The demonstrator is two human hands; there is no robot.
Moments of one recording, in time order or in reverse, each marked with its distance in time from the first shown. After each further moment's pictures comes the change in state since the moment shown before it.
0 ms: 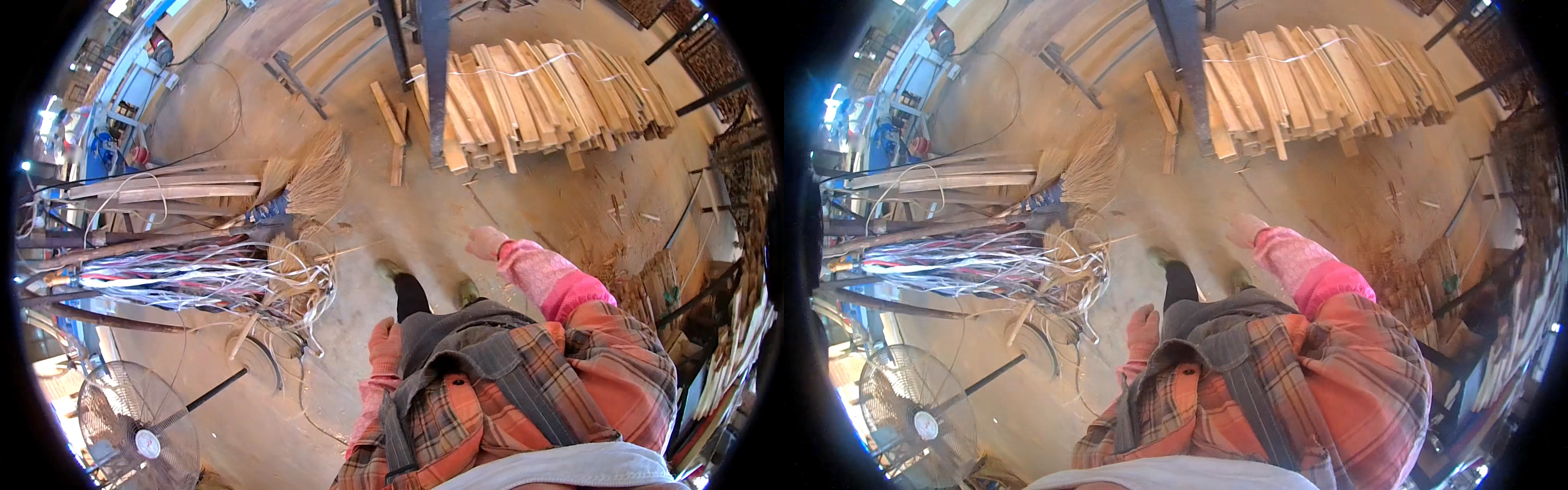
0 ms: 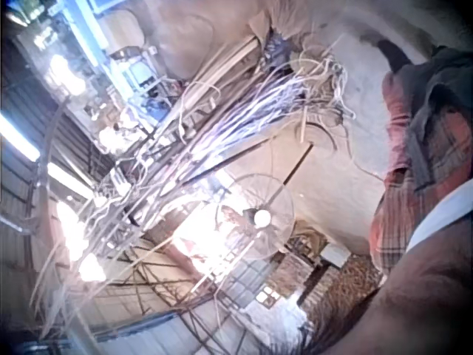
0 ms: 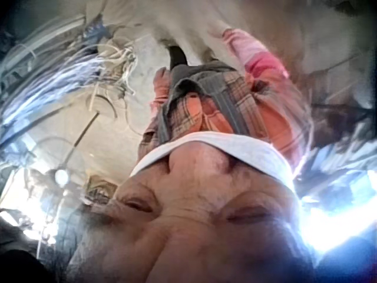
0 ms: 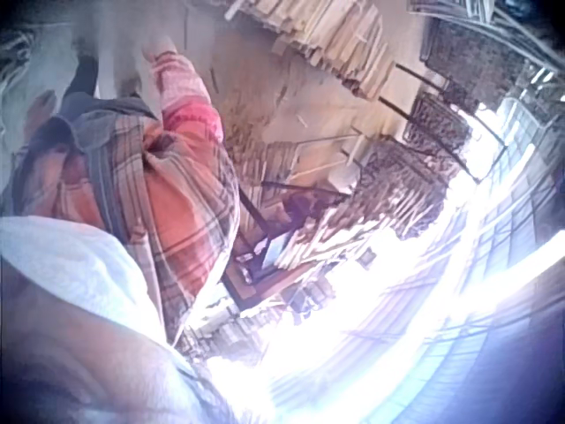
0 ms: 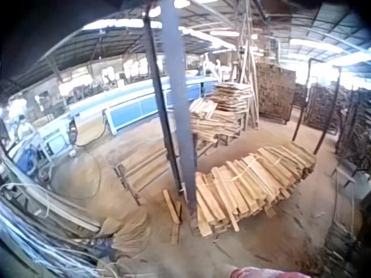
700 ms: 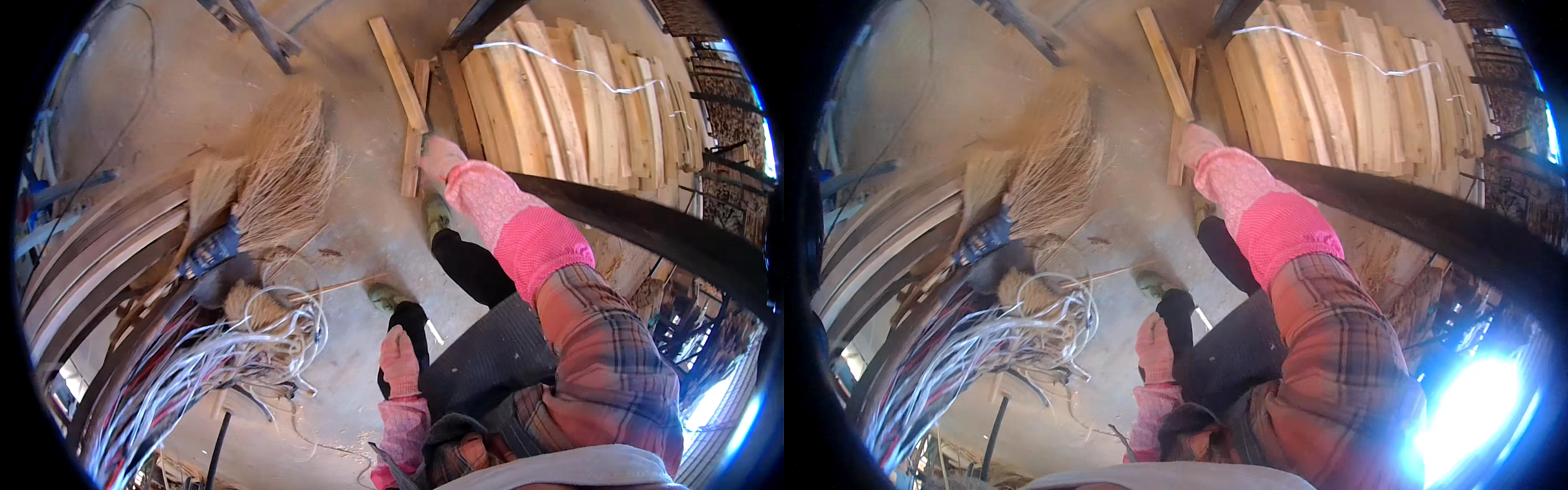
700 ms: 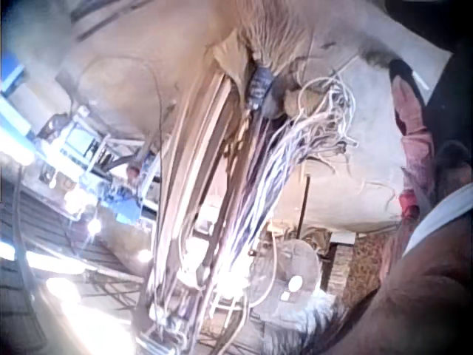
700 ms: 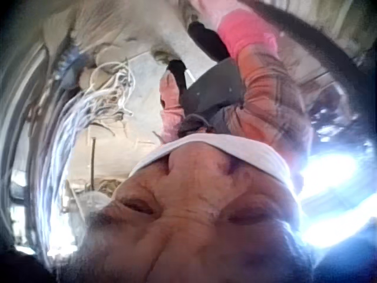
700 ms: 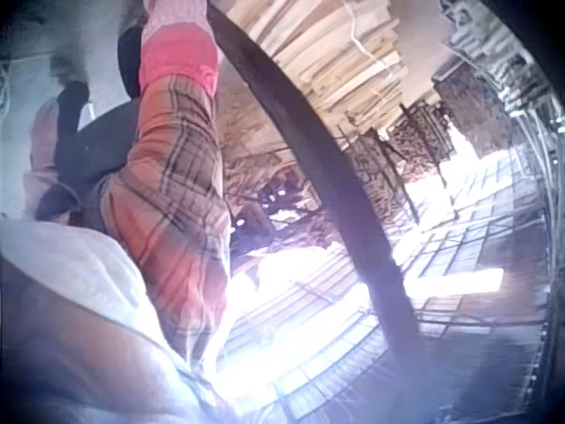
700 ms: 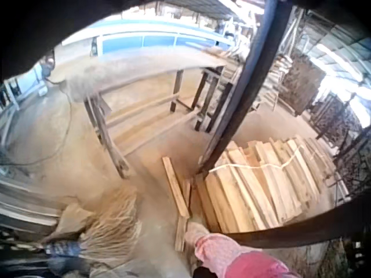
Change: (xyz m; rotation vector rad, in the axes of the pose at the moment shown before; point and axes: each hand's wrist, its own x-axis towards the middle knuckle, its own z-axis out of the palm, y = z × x) left_hand 0.406 -0.052 0.048 -0.206 0.046 -0.139; right_hand 0.617 -0.129 -0.072 0.034 0.125 0.282
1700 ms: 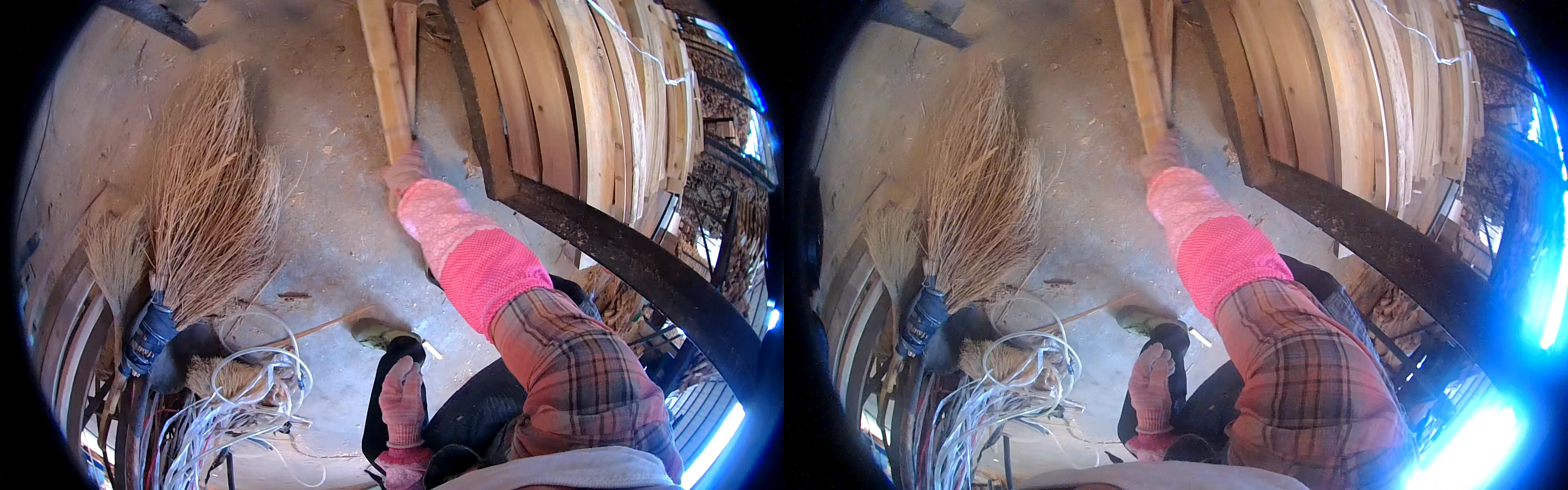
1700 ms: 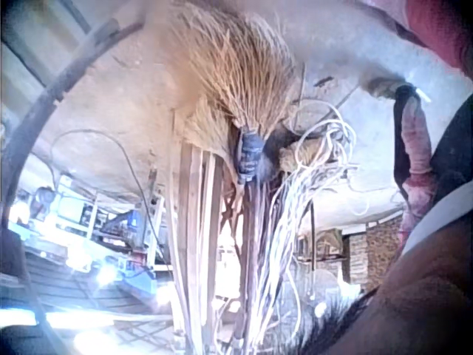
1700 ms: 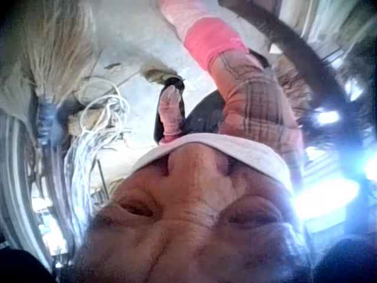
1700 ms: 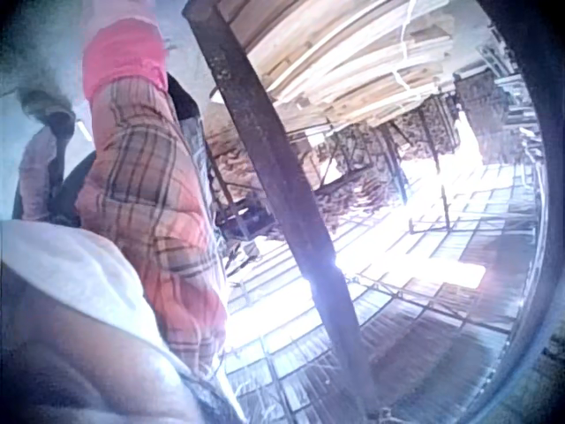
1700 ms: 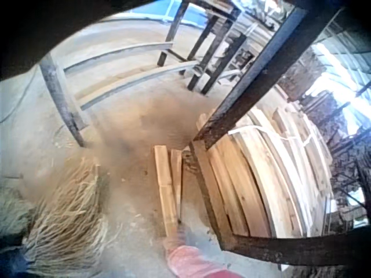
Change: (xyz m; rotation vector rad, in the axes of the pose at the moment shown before) left_hand 0.120 -0.018 0.051 -0.341 -0.309 -0.553; right_hand 0.162 0.038 0.228 0.106 -0.016 0.415
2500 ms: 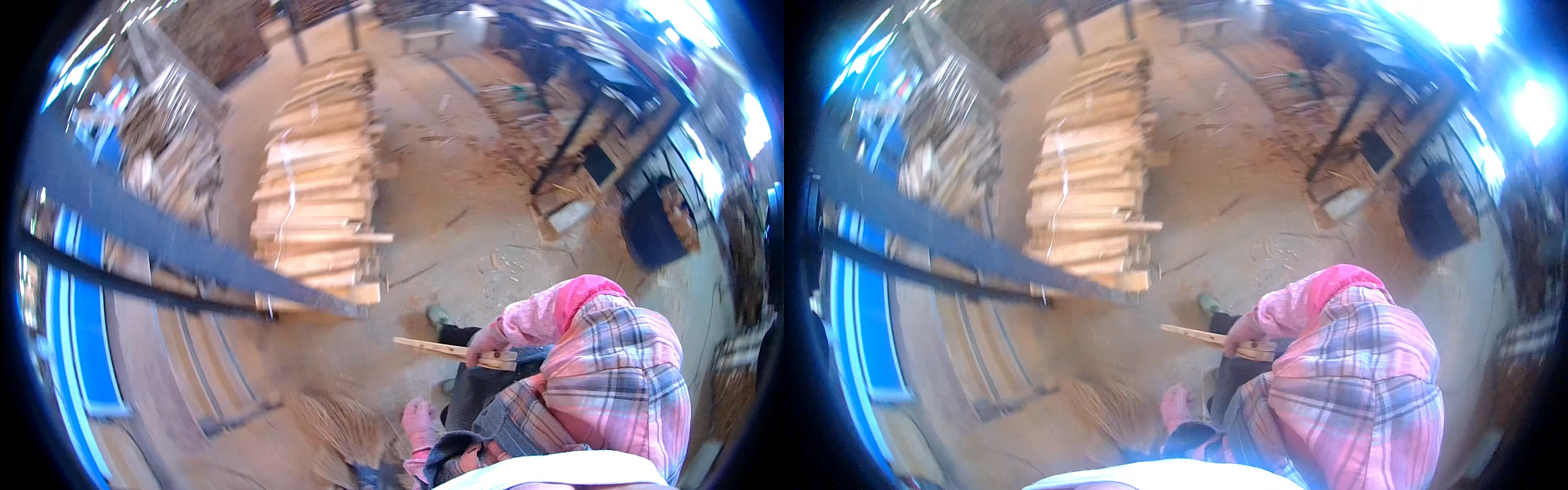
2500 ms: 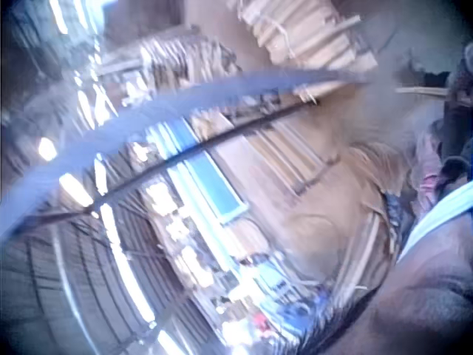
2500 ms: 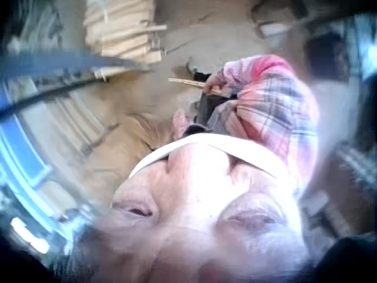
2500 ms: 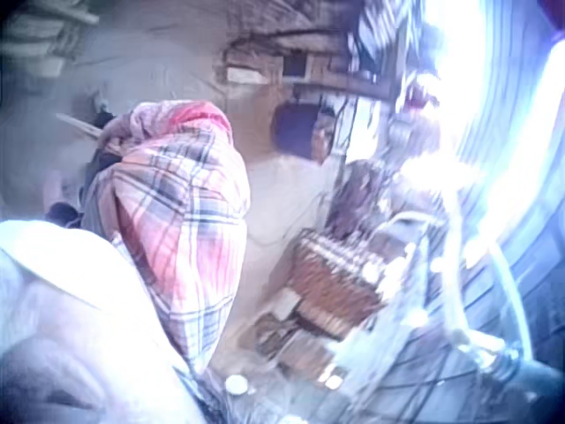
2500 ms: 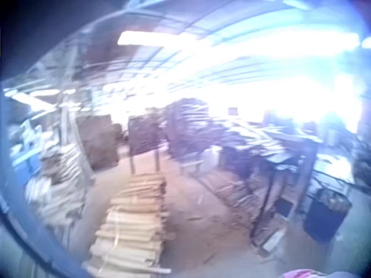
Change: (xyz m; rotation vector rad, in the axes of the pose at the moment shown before) left_hand -0.287 0.119 -0.004 0.948 -0.621 0.430; right_hand -0.667 0.347 -0.193 1.321 -0.724 0.244
